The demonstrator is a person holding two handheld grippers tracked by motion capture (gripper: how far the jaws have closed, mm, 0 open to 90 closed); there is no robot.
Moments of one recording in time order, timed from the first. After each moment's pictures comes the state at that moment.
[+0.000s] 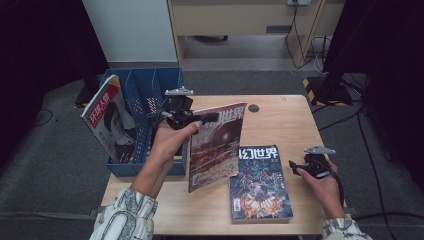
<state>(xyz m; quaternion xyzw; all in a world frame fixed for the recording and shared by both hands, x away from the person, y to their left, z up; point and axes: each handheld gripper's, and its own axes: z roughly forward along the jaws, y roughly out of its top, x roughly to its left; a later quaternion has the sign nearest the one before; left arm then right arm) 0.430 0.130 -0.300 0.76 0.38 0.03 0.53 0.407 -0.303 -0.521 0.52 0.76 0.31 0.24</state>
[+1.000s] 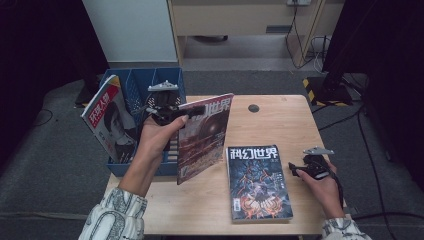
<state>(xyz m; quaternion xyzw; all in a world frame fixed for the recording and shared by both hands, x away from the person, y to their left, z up) 0.428 0.159 -0.288 0.75 0.39 0.07 0.53 0.408 -0.303 -0.528 0.53 0.76 0.30 0.23</state>
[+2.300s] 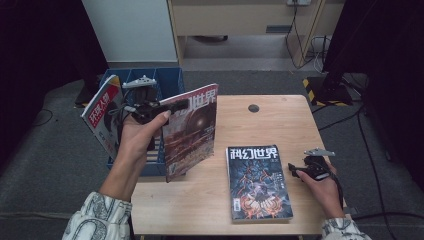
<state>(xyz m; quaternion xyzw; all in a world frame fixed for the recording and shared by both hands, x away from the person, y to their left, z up) 0.409 0.195 -0.259 0.72 0.41 0.10 0.55 0.406 -0.306 -0.534 0.54 0.75 0.31 0.22</state>
